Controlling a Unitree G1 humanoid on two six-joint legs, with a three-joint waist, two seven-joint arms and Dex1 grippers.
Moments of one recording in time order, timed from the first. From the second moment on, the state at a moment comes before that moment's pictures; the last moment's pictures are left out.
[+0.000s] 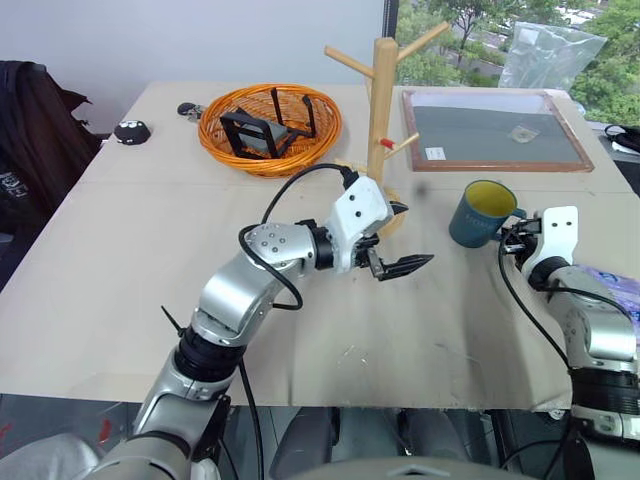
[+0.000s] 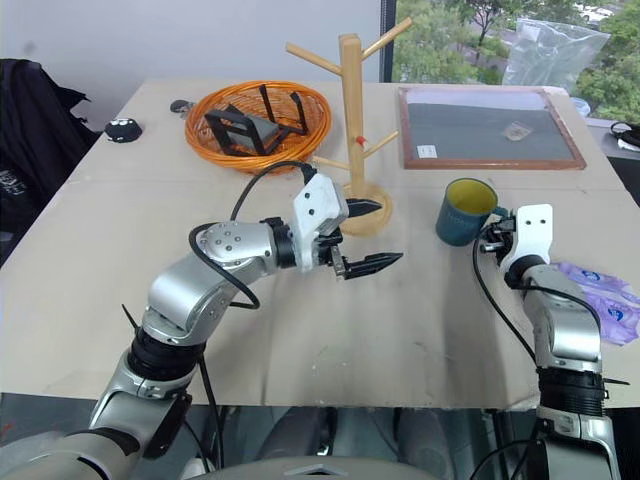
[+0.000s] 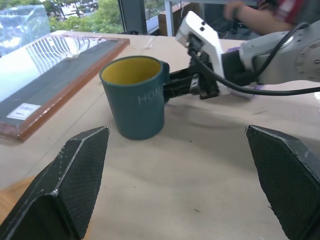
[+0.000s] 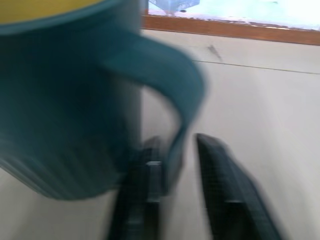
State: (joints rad) left arm -0.57 0.41 -0.28 -0.43 -0.36 0.71 -0.72; right arm -0.27 -0.40 -0.23 -0.01 0.23 0.49 0.28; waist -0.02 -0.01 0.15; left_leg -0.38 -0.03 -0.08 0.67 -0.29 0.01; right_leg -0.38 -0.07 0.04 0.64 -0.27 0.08
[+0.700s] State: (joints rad) left arm -0.17 0.30 -0.02 -0.51 -0.49 0.44 -0.64; right arm -0.89 -0.88 0.06 -0.20 0.47 0.98 0.85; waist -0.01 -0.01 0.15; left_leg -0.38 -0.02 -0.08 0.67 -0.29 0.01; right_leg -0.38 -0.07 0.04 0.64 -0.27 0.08
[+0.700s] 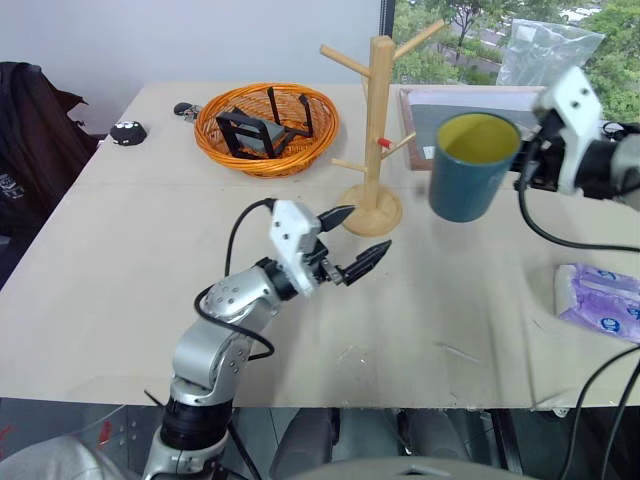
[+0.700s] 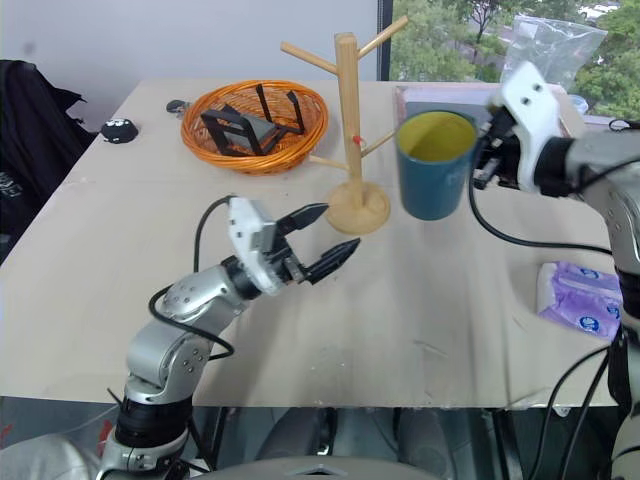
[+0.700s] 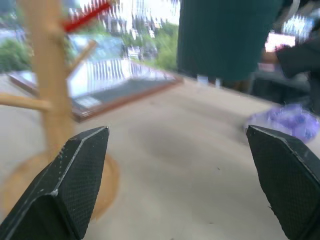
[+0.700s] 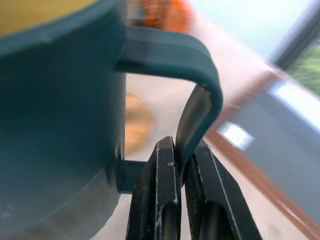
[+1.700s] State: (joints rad) left arm 0.05 0.38 0.15 -0.44 -0.55 0.14 -0.80; right arm -1.27 -0.50 0.29 -0.06 0.40 1.44 0.58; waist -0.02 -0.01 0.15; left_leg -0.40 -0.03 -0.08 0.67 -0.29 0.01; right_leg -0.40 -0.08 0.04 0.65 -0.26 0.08
